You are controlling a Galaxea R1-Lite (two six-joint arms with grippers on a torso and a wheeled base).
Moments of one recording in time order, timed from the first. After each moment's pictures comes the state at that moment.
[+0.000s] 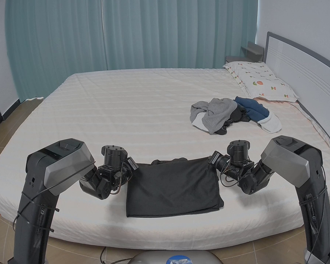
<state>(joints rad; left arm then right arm) -0.32 2.59 -1.25 -0.84 0.13 -0.80 0.33 2.60 -1.28 -0.97 -0.01 0.75</state>
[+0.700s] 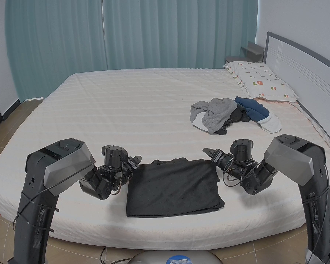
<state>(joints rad) -0.32 2.59 -1.24 -0.84 0.12 -0.85 0.31 2.57 -1.23 -1.03 -0.01 0.77</state>
